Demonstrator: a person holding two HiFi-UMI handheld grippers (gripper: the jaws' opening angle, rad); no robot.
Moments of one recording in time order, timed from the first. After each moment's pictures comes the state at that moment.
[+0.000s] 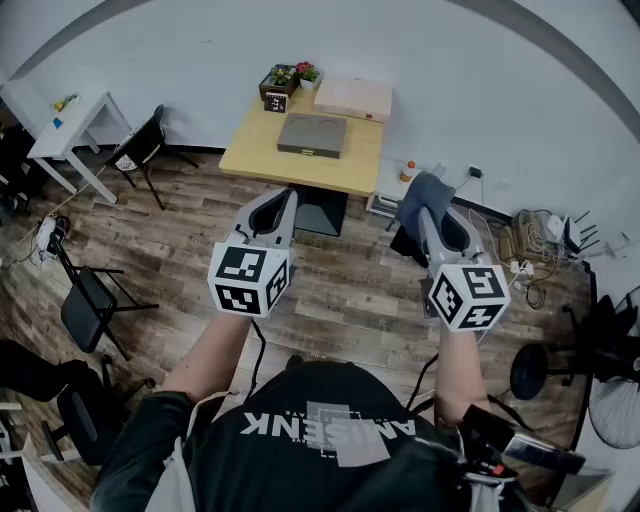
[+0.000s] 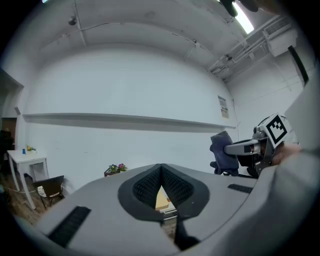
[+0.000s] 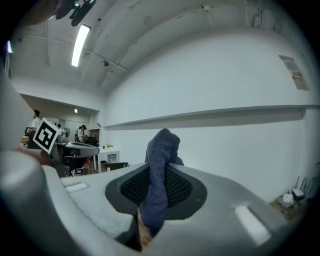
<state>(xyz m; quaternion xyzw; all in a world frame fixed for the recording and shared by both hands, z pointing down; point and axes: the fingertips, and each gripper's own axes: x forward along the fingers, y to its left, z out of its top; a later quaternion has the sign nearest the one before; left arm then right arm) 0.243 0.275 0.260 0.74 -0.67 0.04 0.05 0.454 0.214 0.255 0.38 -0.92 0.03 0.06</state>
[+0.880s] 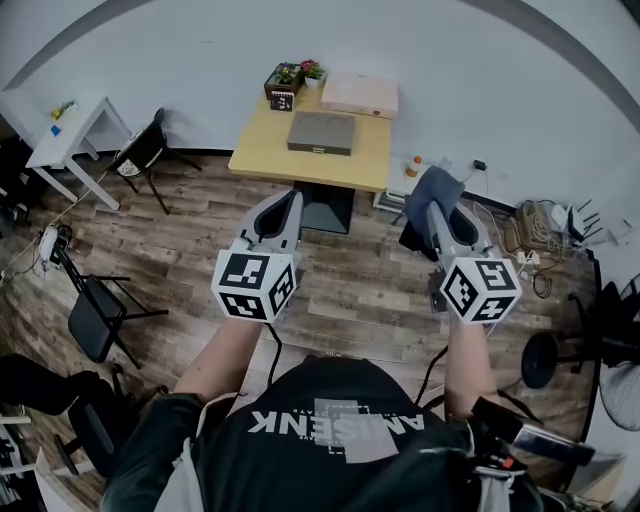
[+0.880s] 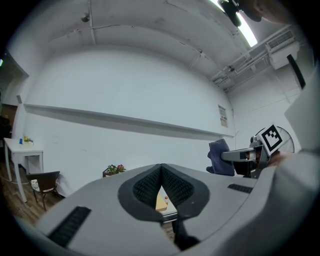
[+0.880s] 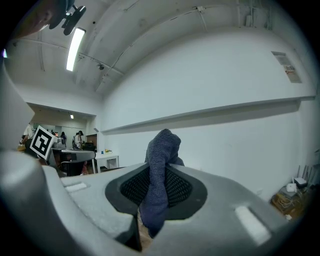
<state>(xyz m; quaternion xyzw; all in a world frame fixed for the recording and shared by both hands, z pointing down) 0.205 0.302 0.260 0.75 -0.66 -0.01 0.05 0.421 0.232 0.258 0.39 -0.92 0.06 0.03</state>
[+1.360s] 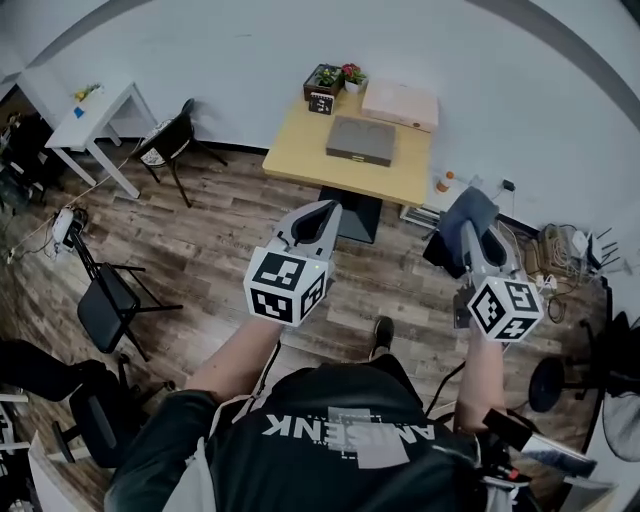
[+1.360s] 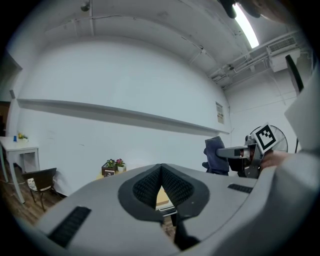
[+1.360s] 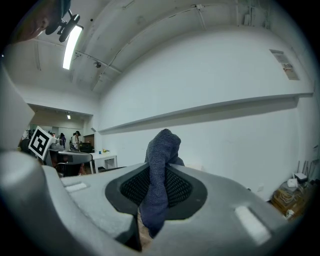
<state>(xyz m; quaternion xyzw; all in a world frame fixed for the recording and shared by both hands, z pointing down) 0.170 0.292 0.288 0.77 -0.63 0.02 0.07 0.388 0.217 0.281 0.40 -0.91 0.07 0.03</state>
